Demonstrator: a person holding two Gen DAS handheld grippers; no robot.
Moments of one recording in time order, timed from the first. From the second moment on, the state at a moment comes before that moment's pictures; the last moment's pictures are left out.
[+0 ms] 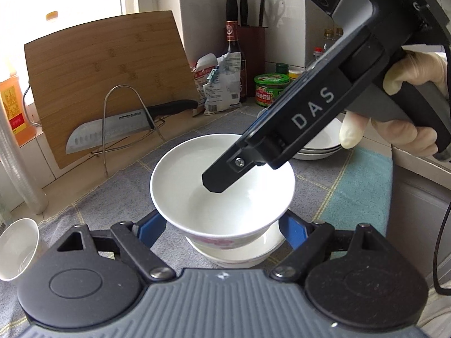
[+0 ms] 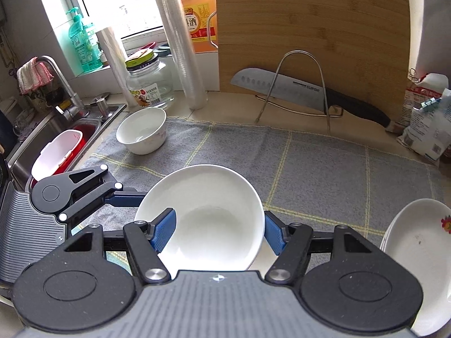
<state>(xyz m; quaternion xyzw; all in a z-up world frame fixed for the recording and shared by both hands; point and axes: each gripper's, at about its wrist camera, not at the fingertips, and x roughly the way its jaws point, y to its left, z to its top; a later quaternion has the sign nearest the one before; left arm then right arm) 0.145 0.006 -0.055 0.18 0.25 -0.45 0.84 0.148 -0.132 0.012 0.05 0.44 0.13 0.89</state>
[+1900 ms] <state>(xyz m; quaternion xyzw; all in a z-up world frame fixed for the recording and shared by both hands) 0.129 -0.010 -0.063 0.20 0.25 -0.52 0.79 0.137 -0.154 -0.006 0.06 0.44 0.07 0.89</state>
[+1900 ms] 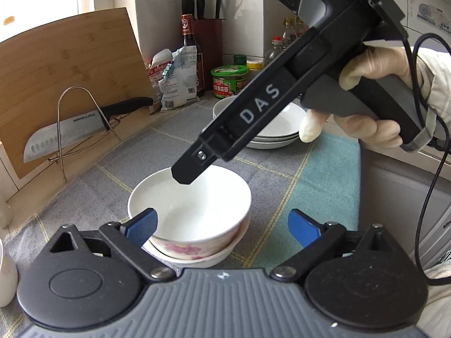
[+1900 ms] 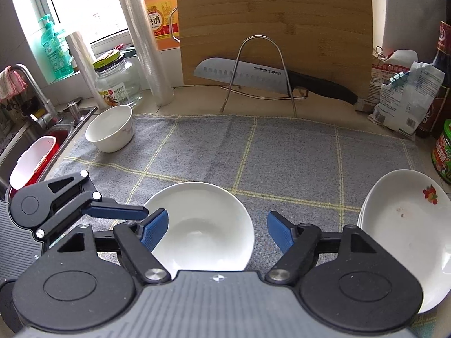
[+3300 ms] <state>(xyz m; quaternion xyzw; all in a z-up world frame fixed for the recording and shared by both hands) 0.194 0.202 -0.059 0.08 0.34 -0.14 0.93 0.190 0.005 -0.014 -0.02 0.36 0.14 0.92</state>
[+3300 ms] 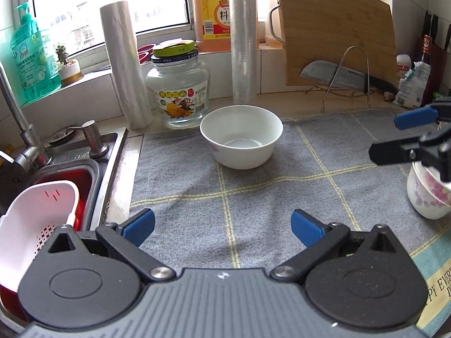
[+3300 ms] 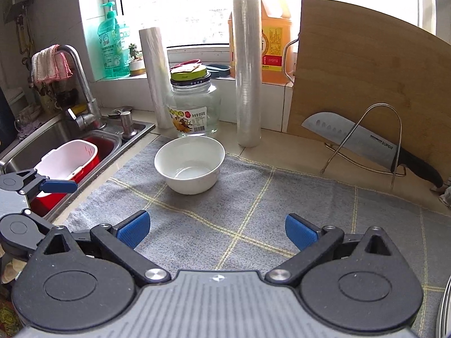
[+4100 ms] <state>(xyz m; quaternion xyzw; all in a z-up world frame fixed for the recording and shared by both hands) 0.302 0.211 -0.062 0.09 0.33 -0.26 0.90 0.243 0.087 -0.106 -0.07 0.43 0.14 0.89</state>
